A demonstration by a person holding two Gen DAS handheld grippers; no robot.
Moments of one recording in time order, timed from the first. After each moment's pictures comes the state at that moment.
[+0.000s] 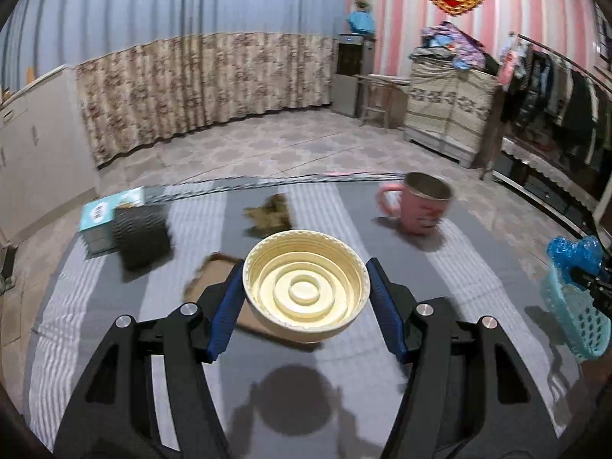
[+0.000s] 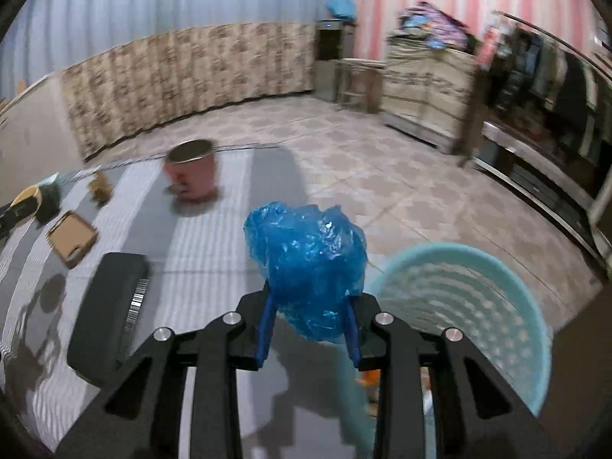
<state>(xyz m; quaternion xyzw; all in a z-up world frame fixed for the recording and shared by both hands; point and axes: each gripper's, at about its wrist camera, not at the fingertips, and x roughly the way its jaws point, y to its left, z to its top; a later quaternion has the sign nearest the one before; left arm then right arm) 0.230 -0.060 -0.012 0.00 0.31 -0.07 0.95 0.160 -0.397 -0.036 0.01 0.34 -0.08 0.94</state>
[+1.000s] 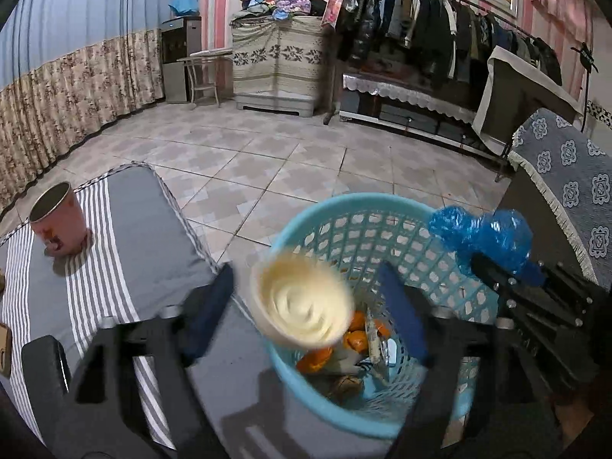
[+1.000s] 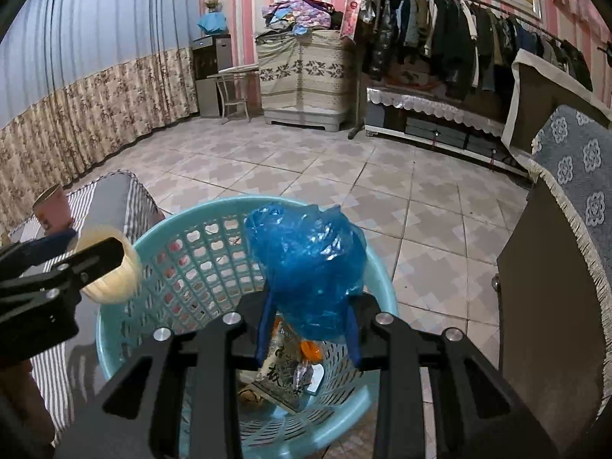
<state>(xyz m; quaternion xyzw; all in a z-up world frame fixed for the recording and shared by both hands) 0.173 -0.395 -0.046 0.09 0.33 -0.33 0.88 0.090 -0.542 -0.072 0.11 0.31 -0.26 0.91</state>
